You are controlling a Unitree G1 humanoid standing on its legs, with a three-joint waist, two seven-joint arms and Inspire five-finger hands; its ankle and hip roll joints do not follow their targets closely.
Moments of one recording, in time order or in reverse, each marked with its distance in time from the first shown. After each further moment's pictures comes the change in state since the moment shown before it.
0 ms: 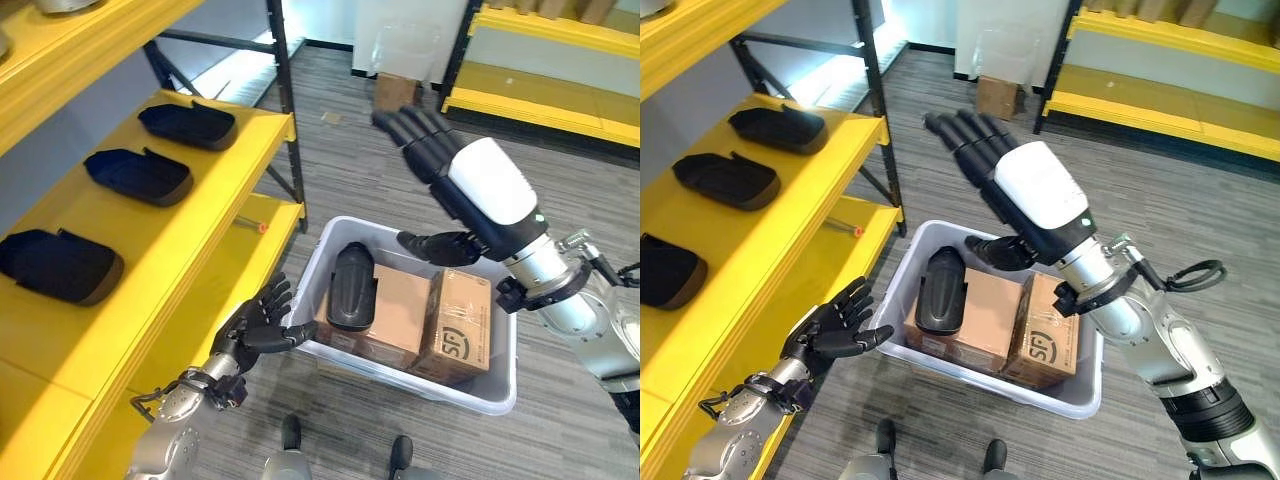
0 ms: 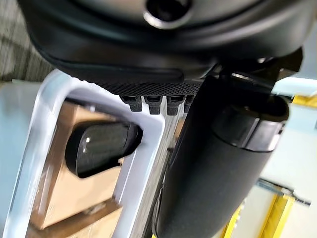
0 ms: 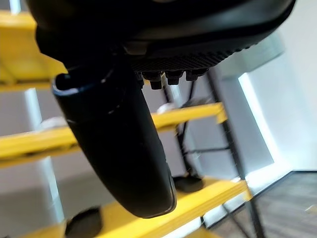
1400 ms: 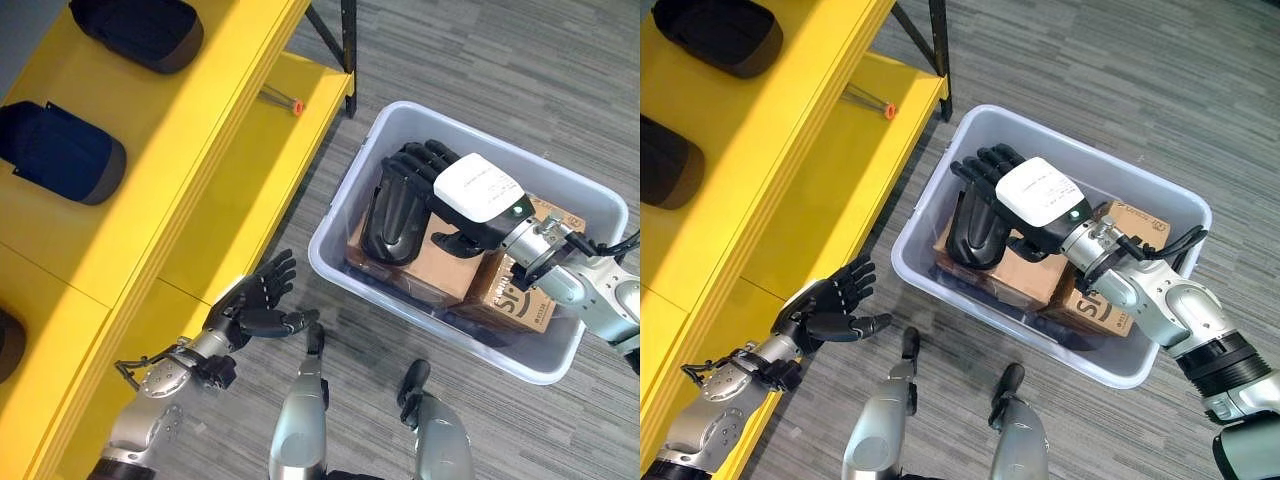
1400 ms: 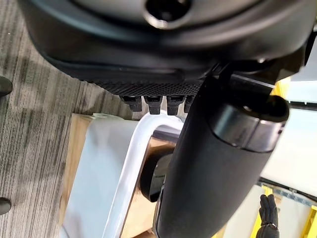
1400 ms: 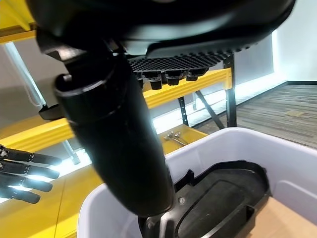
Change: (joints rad) left arm -0.078 0.149 -0.043 -0.028 -0.038 -0.041 -0.043; right arm -0.228 -0.148 0.215 0.313 -0.216 0.004 -0.084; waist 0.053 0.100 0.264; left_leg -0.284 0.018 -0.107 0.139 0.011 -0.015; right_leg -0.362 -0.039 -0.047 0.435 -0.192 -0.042
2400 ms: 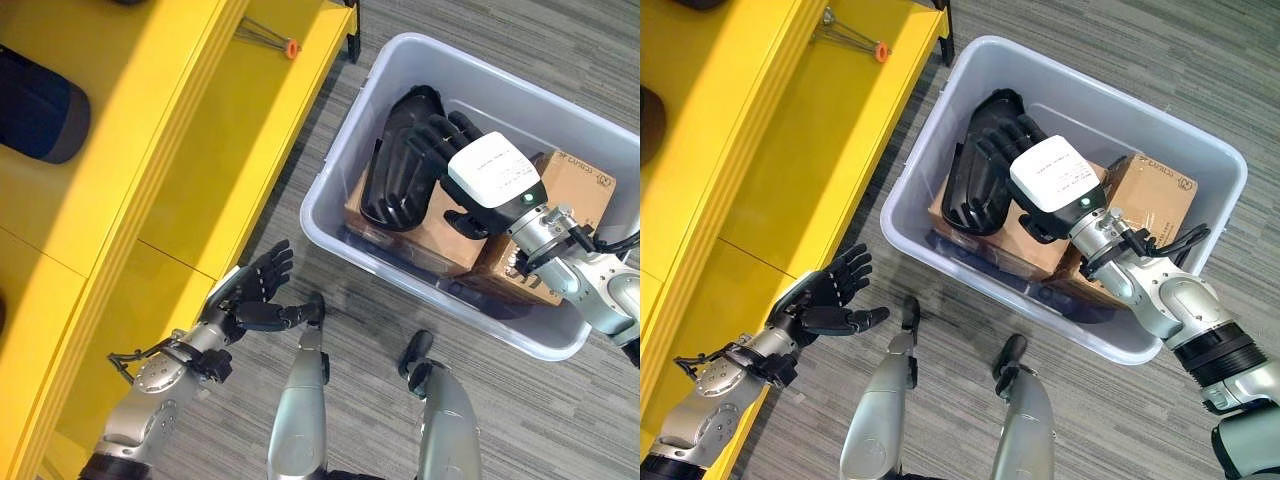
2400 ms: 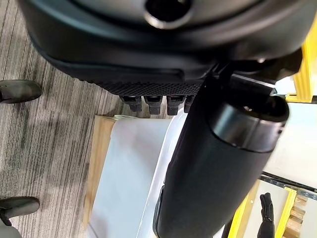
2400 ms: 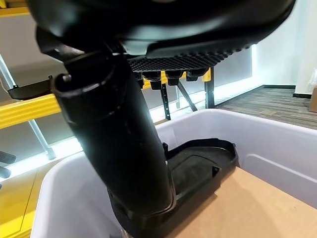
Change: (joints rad) left arm -0.021 0.037 -0.008 -0.002 -0.003 -0.029 0.008; right arm -0.053 -0.004 0.060 0.064 -0.077 0.118 -0.136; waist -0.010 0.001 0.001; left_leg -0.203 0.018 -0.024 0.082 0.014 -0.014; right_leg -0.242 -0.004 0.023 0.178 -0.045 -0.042
